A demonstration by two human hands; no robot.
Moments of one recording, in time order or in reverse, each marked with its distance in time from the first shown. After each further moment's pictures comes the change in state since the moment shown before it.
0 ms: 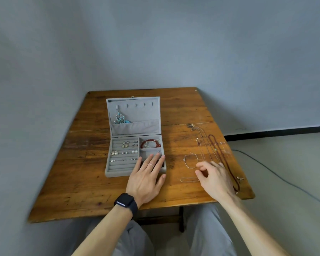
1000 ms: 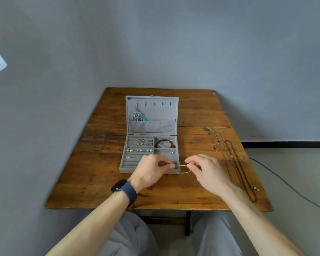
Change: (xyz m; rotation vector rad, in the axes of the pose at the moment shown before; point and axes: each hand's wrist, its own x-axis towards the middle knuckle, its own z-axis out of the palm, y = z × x) left_hand 0.008 -0.013 -0.065 -0.675 -0.038 -0.215; right_hand 0.029 -0.071 -0.017 0.176 -0.203 -0.259
